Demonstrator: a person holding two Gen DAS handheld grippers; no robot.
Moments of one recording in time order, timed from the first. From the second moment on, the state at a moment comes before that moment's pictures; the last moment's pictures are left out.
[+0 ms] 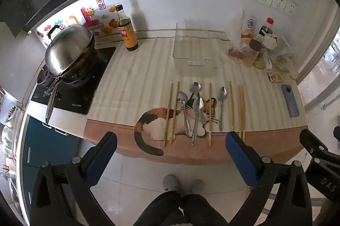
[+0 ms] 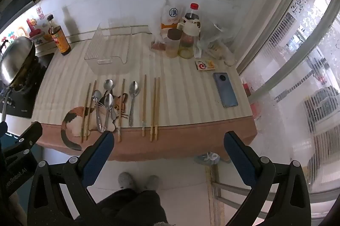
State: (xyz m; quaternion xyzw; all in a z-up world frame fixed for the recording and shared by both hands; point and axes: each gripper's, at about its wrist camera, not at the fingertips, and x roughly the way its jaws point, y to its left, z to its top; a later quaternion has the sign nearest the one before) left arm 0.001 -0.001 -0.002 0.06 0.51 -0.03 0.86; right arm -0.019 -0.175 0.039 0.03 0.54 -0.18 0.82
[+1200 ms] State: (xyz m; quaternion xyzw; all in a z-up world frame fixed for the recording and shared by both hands) left arm 0.010 0.005 0.001 0.04 0.50 -0.03 0.86; right arm -0.012 -0.175 0.043 0.02 0.53 -0.19 0.83
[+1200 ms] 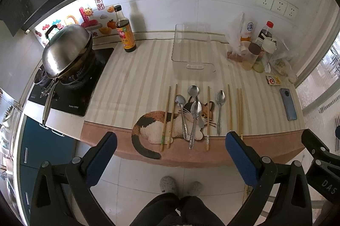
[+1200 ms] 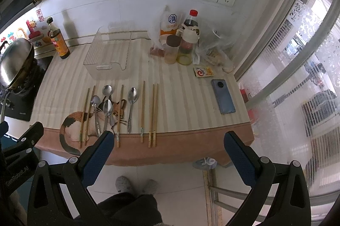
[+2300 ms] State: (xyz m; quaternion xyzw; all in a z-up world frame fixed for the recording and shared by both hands) left arm 0.008 -0.003 0.006 0.04 0.50 -0.03 0.86; right arm -0.014 -0.175 0.044 0.02 0.53 -0.18 0.83
